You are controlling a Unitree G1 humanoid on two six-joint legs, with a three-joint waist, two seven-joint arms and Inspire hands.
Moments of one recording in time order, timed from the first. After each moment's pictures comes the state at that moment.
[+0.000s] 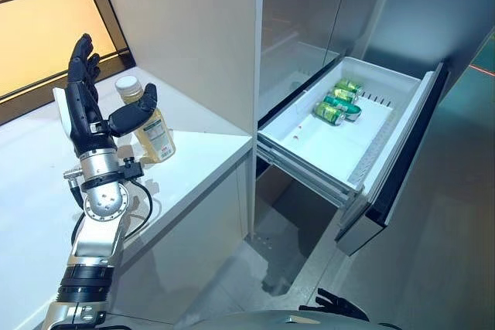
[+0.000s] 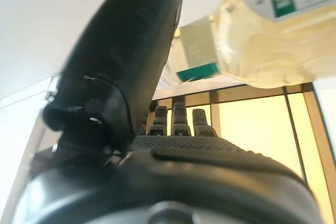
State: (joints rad) left arm -0.10 0.48 0.10 -0.06 -0.12 -0.28 0.47; right arm 0.08 -0.23 0.15 1.22 0.38 -0.11 0.23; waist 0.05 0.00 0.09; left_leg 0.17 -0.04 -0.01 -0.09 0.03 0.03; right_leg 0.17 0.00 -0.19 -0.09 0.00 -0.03
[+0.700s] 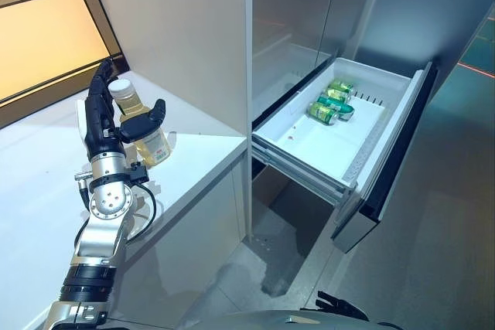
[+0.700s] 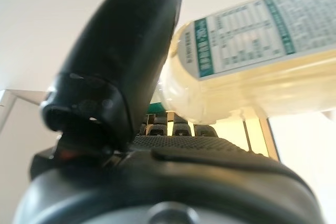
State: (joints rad) left arm -0.10 0.48 0.07 -0.03 -0.21 -0.15 0.42; right arm 0.07 -0.23 0.15 1.22 0.36 -0.09 0.23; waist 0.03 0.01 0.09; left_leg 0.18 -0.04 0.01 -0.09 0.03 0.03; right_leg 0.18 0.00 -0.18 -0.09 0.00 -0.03
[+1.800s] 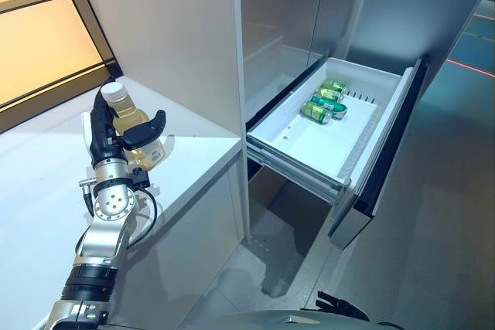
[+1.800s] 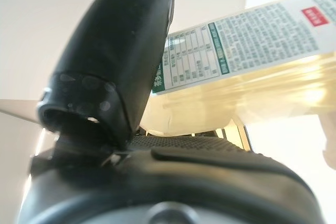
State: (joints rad) left arm -0.10 0.48 0.05 0.03 -0.21 -0.11 0.45; right arm 0.07 -0.24 0.15 1.22 0.35 -0.08 0.24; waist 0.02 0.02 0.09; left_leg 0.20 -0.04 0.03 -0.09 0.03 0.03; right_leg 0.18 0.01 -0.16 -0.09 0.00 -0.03
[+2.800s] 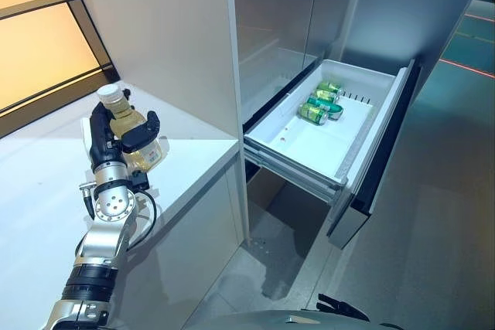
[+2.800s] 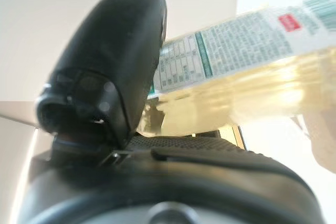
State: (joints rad) left arm -0.10 0.48 0.05 0.06 -0.22 -0.09 0.47; right arm 0.07 -0.24 0.15 1.22 0.35 -0.07 0.25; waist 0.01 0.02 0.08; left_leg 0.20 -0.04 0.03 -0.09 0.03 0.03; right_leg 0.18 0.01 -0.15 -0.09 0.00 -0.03
